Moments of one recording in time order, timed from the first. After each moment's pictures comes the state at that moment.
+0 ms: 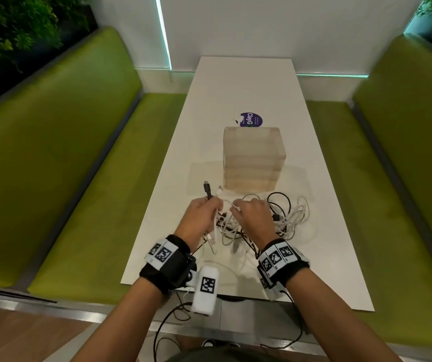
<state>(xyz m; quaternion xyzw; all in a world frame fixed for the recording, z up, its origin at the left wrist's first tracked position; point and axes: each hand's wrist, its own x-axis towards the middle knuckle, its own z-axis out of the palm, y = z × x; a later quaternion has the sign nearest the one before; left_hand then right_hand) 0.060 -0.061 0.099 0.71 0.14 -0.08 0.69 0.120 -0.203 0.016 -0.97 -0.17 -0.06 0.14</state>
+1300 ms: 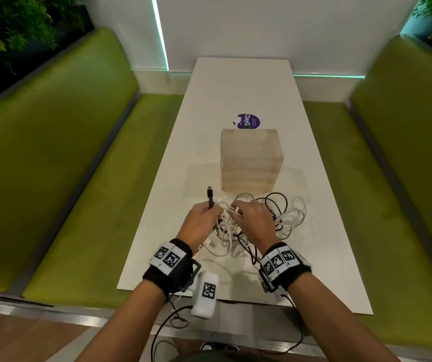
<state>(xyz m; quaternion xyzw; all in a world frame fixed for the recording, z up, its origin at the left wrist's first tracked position) 0.070 -0.065 0.085 0.77 0.14 -0.08 0.62 0.125 -0.215 0.005 -0.95 -0.19 -0.12 0.23</state>
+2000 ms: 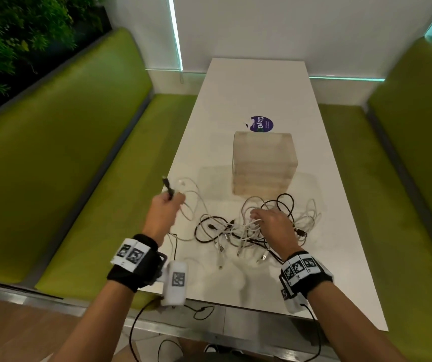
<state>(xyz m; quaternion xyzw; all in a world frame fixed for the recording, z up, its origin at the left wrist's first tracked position) 0.072 0.015 0.101 0.76 0.21 0.05 0.61 0.133 -0.240 -0.012 -0.94 -0.20 -0.10 0.28</state>
